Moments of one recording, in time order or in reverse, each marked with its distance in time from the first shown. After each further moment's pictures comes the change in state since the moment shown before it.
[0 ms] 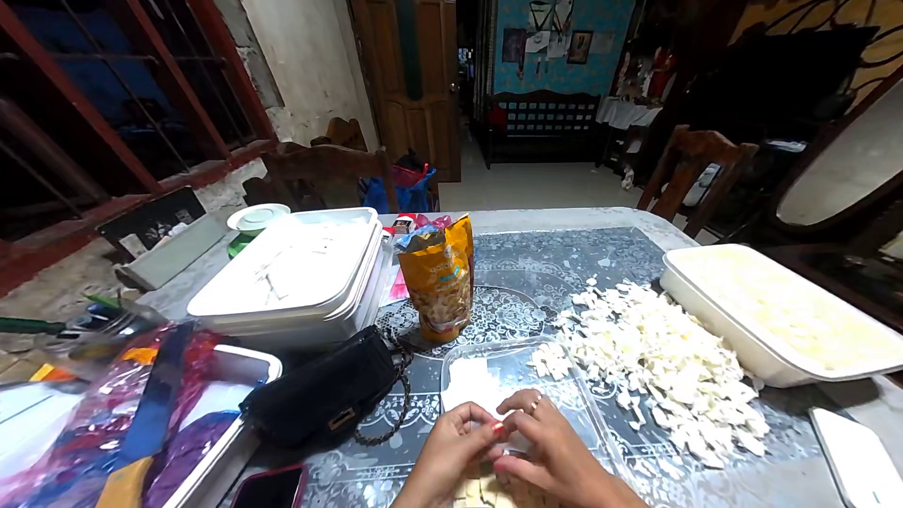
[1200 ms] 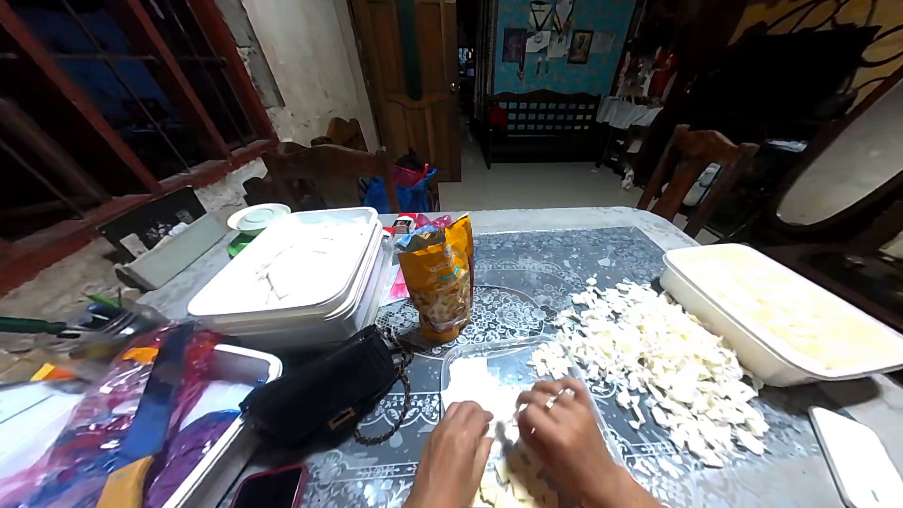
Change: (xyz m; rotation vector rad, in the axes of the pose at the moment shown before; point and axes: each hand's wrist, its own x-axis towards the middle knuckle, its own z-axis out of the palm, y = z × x) left_hand 0.000 -0.016 -0.005 1.106 0.081 0.598; right_hand 0.004 0.002 -0.006 -0.616 0.283 -0.143
